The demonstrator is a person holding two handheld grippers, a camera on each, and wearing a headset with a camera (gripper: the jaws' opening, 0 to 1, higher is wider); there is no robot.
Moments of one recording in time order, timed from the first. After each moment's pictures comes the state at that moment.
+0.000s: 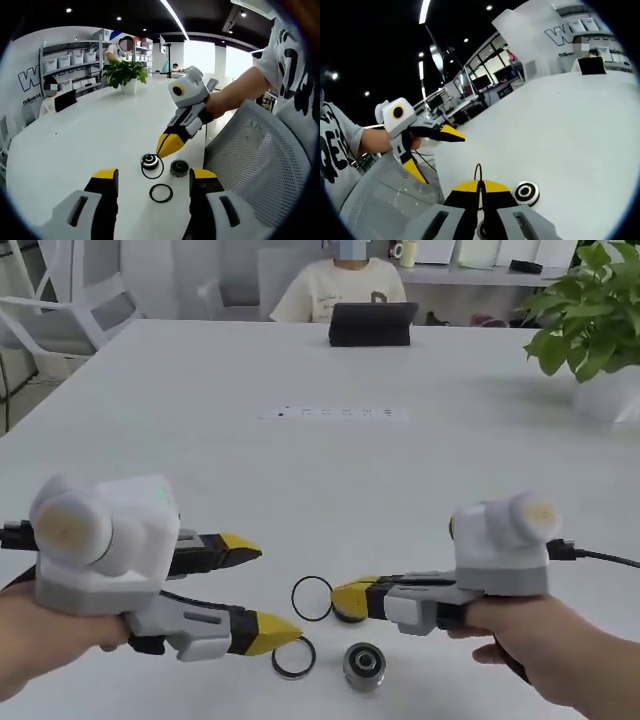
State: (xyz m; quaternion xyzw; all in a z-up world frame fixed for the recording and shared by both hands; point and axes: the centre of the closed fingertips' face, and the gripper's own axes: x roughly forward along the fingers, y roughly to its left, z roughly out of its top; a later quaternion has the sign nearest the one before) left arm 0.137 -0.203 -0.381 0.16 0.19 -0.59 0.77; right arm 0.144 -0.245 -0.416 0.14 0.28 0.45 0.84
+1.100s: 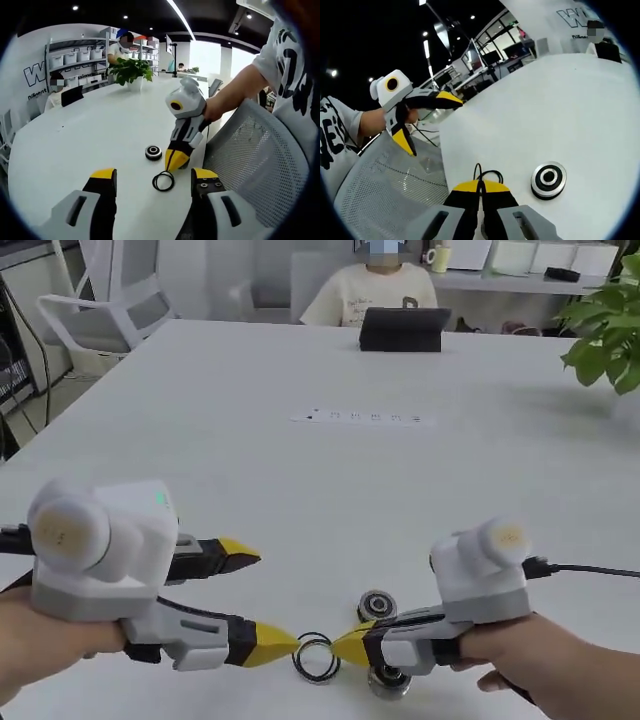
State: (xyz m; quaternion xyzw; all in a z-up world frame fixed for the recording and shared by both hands) left arm 0.136 -0.181 -0.381 0.16 0.21 -0.57 0.78; right arm 0.124 -0.219 -0.459 0.09 0.36 0.49 0.79
